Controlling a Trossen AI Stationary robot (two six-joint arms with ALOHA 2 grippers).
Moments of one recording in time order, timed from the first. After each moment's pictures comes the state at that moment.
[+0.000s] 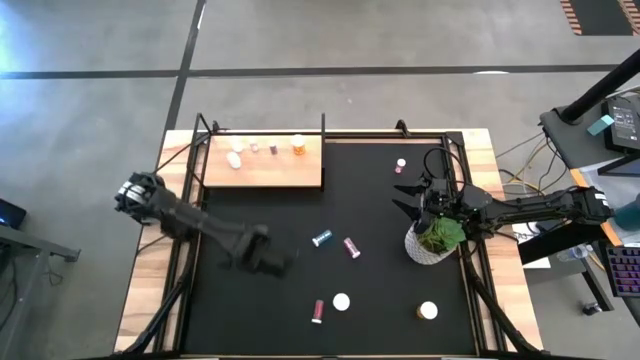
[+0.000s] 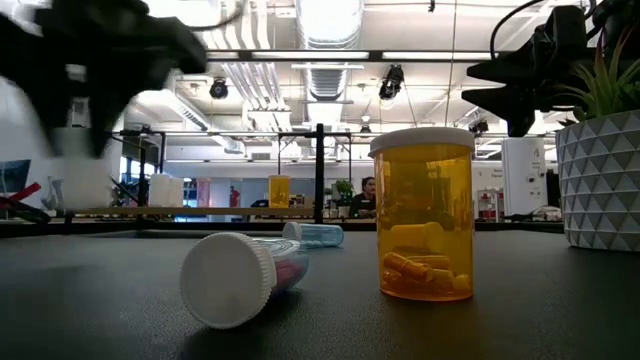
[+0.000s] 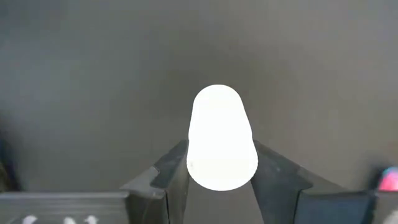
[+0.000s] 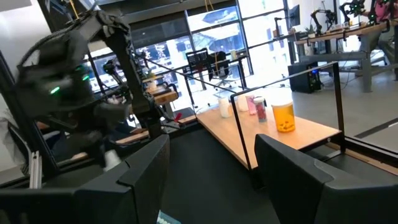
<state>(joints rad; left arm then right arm) -0.39 1.60 1.20 -1.08 0.03 -1.84 -0.07 0.63 0.01 0.73 0.16 0.23</state>
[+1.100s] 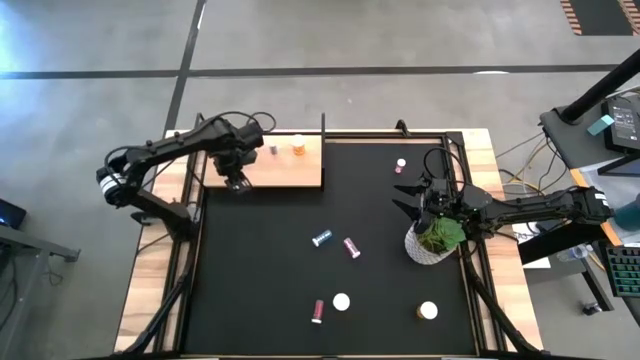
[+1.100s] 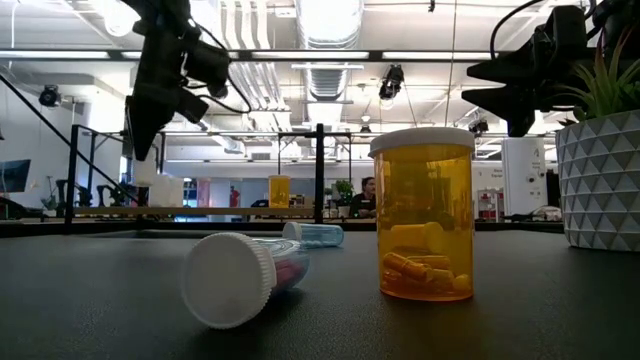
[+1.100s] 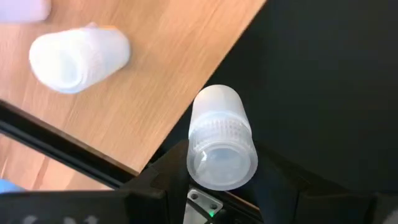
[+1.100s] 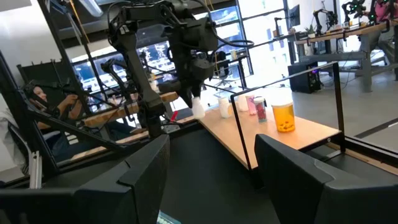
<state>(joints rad) 0.64 1.40 1.15 -1.36 -0.09 0.02 -0.07 0.63 0.01 0.73 0.16 0.23</state>
